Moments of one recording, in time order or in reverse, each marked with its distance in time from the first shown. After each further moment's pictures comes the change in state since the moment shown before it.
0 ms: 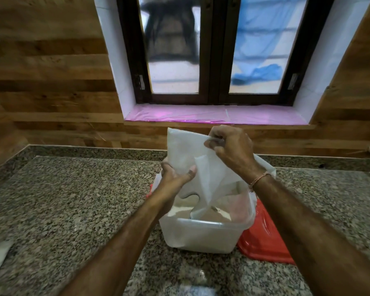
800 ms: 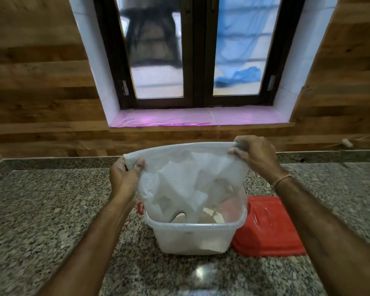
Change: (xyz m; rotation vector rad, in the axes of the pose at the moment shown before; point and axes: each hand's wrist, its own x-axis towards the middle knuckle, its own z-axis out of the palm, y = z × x) left_hand 0.015 0.030 -0.058 -0.075 0.449 0.120; right_hand -0.025 0.076 -0.038 -0.125 -0.052 0.170
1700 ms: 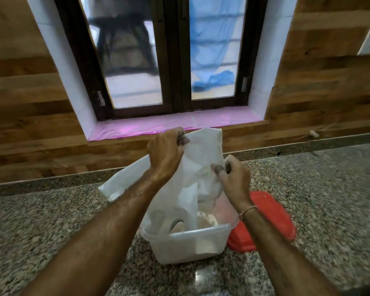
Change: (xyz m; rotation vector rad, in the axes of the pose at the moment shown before) left_hand 0.002 0.049 0.119 0.881 -0.277 0.764; right_hand -0.052 -0.021 0.069 0.351 0.345 0.339
